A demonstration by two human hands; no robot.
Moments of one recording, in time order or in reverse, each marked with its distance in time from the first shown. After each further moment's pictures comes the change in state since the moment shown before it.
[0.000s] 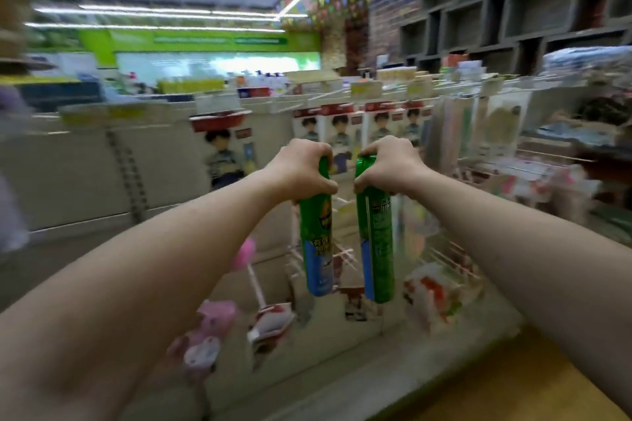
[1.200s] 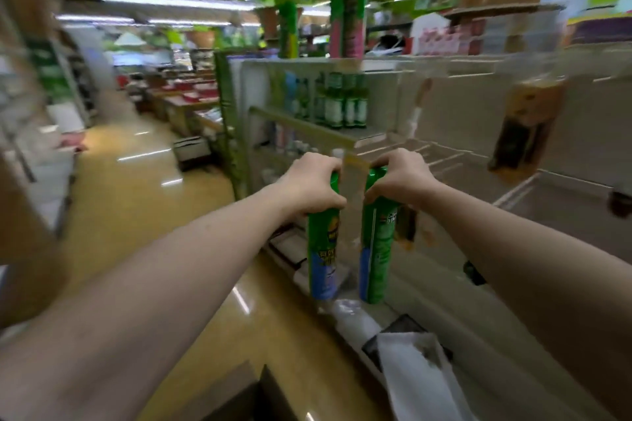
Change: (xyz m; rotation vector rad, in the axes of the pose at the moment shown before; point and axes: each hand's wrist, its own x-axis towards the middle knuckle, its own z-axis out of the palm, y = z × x) left_hand -0.671 -0.342 -0.331 0.438 0.310 -1.221; right_hand -0.285 -0.708 0.393 0.358 -0.755 -0.950
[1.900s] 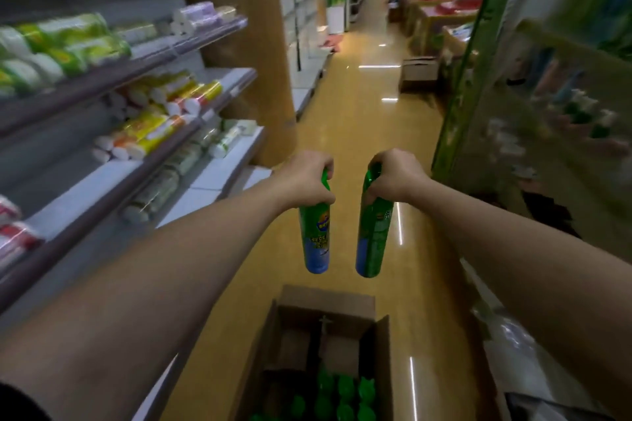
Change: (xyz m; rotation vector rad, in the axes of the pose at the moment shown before) left_hand -0.126 -0.241 0.018 0.110 0.051 -0.922; right_hand 0.087 -0.179 0.295 0.039 -0.691 -0.558
